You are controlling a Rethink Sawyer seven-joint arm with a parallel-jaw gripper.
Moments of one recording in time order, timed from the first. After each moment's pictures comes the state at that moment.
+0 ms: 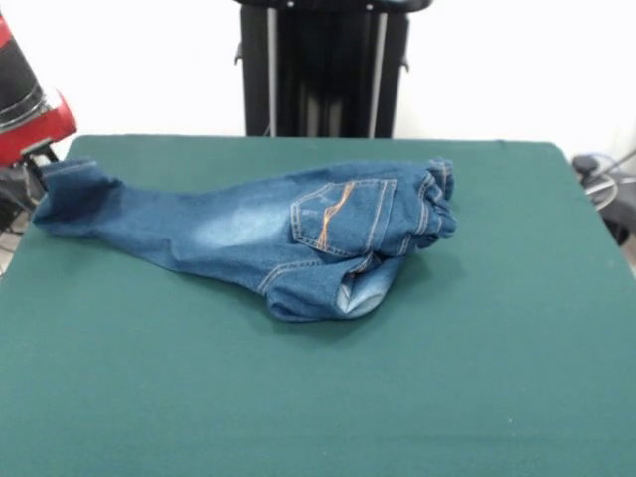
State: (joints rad) arm -1.29 -0.43 0.67 1.57 -0.65 0.95 0.79
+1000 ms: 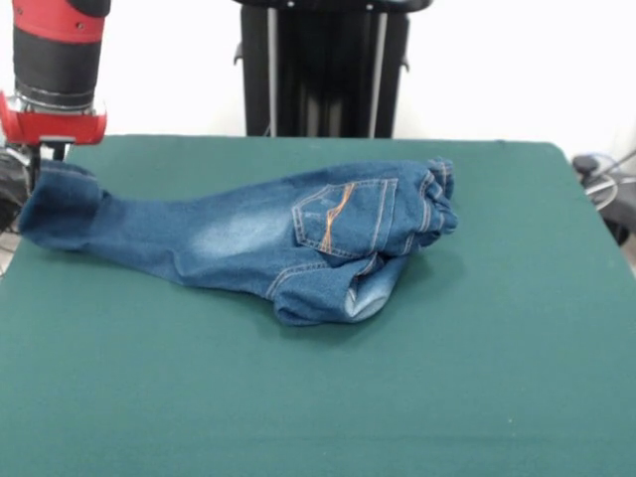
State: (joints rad) arm -0.91 -0.64 0.27 1.70 -0.86 0.37 1.21
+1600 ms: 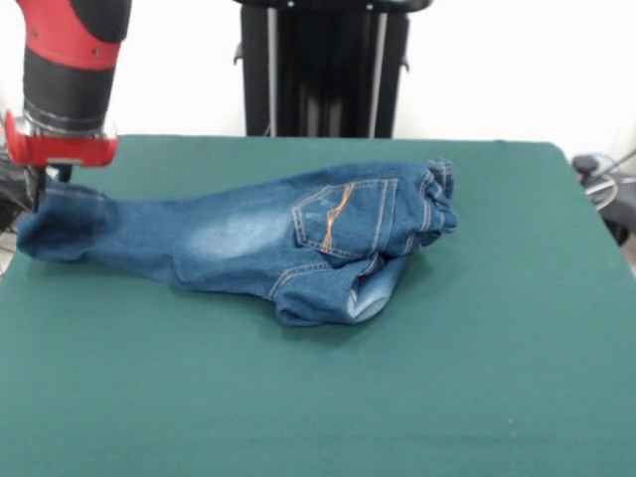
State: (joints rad) arm -0.72 -0.57 0.14 1.57 -0.77 0.41 1.21
